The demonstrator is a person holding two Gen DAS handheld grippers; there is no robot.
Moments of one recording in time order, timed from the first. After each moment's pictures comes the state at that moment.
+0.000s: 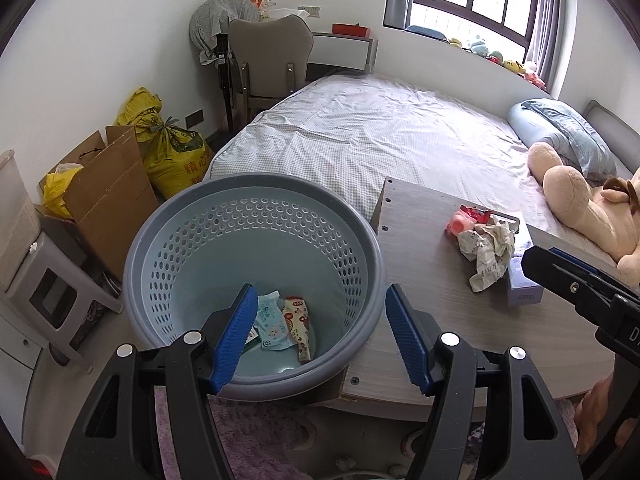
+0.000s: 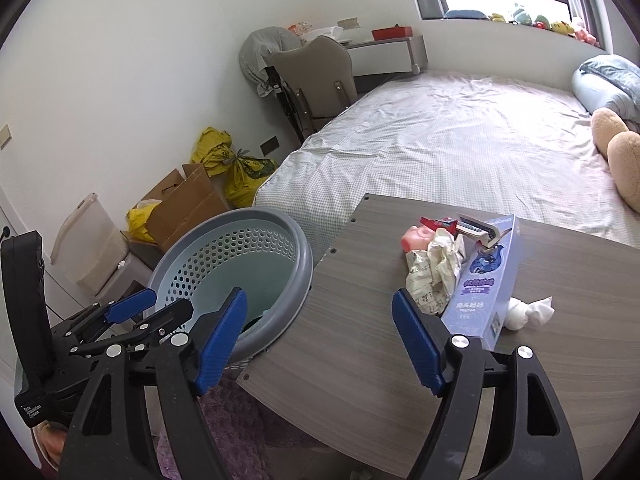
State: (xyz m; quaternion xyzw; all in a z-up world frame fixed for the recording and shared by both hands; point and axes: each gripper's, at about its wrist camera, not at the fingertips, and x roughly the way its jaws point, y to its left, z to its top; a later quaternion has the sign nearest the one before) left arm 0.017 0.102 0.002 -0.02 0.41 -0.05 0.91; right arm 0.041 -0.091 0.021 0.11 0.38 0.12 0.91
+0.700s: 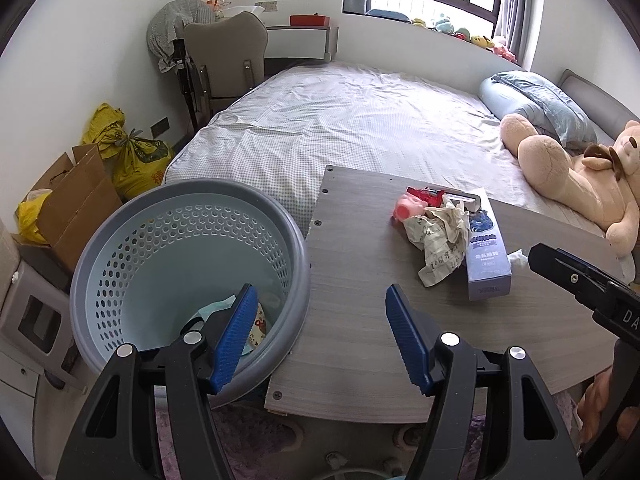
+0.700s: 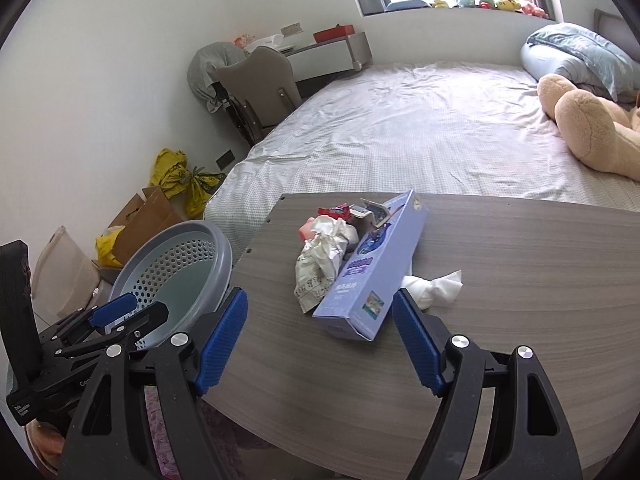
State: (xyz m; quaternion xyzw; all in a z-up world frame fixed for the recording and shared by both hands) left arm 0.028 0.035 -0.006 0.02 0.42 -0.09 0.90; right arm 0.026 -0.172 0.003 0.15 0.38 0.04 0.91
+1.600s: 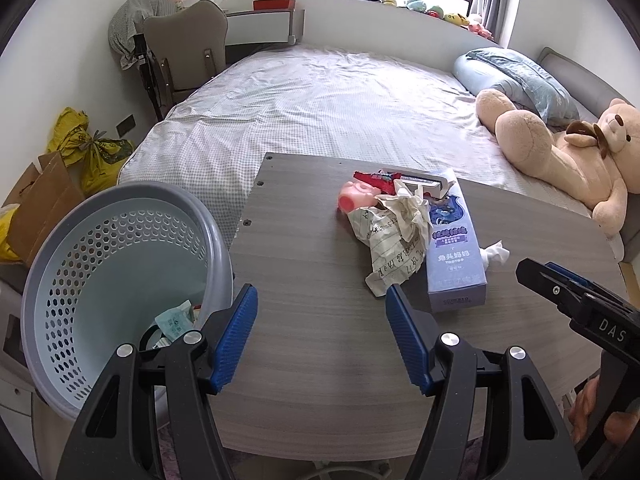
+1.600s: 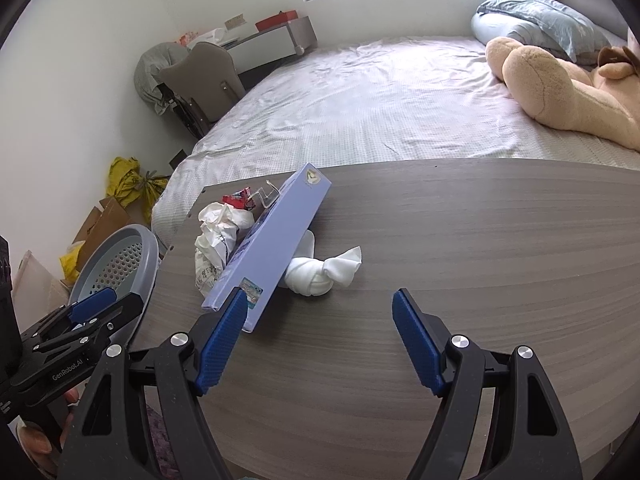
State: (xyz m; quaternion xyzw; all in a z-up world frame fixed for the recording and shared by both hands) left arm 0.058 -0.019 -0.030 0.04 0.44 -0.14 0.89; right arm 0.031 -0.226 -0.031 0.17 0.41 -0.02 0.89
